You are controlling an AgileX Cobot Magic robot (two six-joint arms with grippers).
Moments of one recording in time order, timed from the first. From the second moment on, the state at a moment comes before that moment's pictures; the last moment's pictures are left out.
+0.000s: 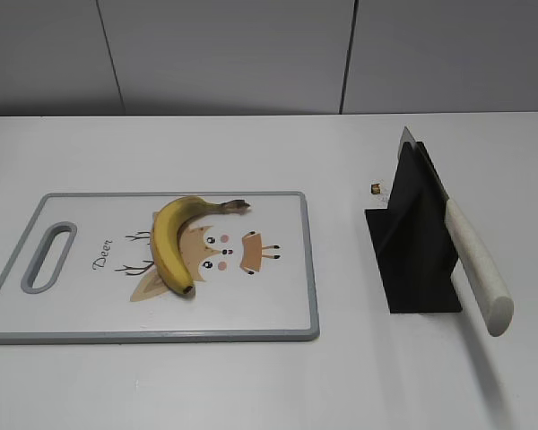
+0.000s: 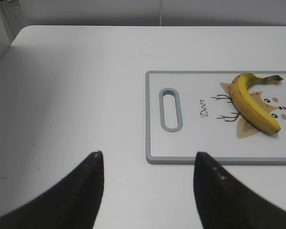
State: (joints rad) left arm -0.05 -0.01 -0.50 -0.08 1.05 0.12; right arm 0.27 0.77 -0.89 0.18 1.19 0.02
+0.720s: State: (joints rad) left arm -0.05 -0.01 -0.50 -0.08 1.05 0.12; right arm 0.33 1.30 -1.05 0.25 1.18 0.12
